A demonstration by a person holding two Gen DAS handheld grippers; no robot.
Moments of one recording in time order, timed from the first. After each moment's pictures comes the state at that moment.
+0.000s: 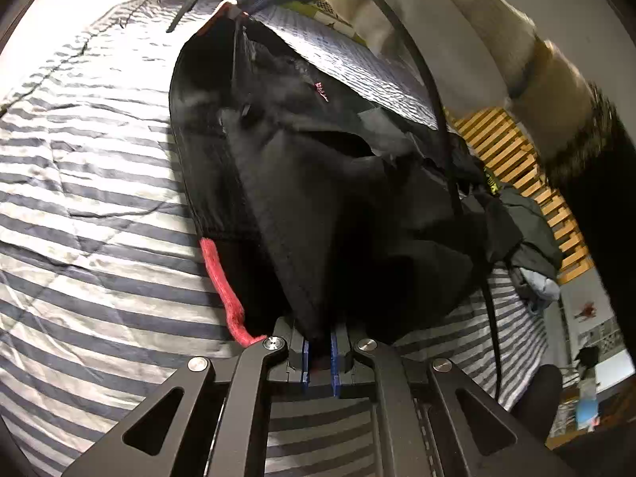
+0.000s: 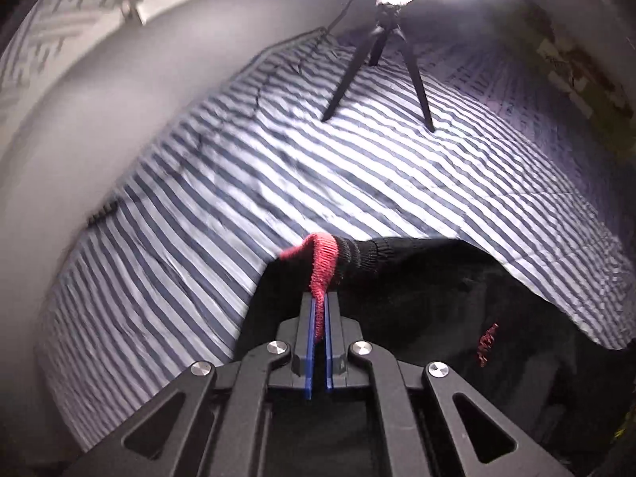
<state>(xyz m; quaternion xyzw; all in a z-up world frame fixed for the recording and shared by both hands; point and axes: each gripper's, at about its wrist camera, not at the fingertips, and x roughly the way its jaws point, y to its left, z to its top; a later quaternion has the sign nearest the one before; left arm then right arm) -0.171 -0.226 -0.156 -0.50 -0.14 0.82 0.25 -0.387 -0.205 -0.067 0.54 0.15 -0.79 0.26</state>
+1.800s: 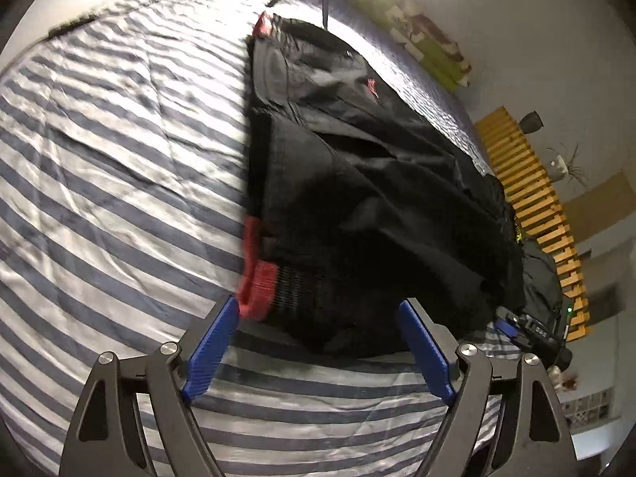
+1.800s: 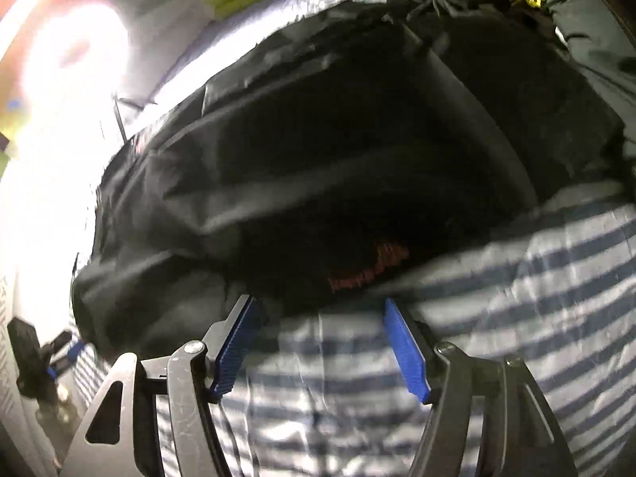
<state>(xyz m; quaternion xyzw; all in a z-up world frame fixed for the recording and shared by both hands) -0.157 -0.276 -0.182 -0.52 -0.24 0.80 0.16 -0.141 0.247 -0.178 0.53 -0.19 -0.82 0.07</state>
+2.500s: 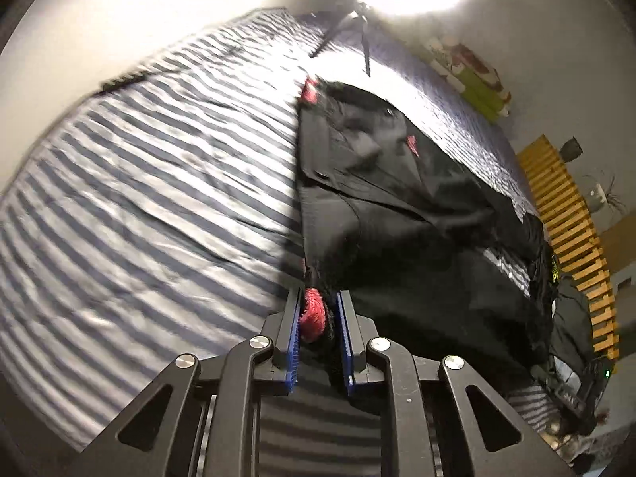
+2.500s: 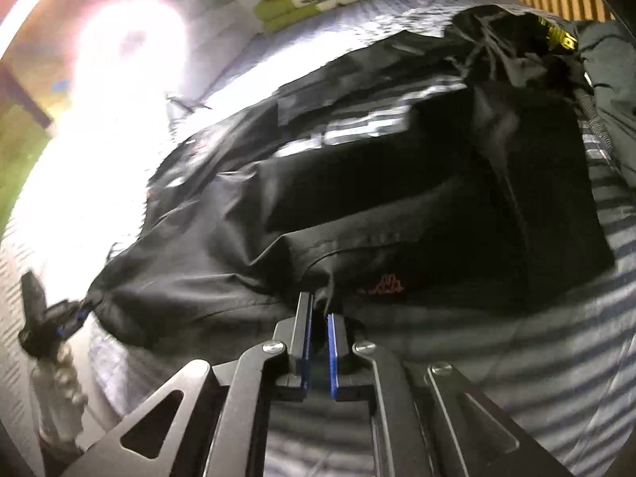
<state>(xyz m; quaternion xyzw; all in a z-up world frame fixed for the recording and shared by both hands) -0.167 -0.313 -0.121 -0.50 -0.21 0.84 0.06 -0.105 0.209 -0.132 0.50 -0.18 -0.84 0.14</state>
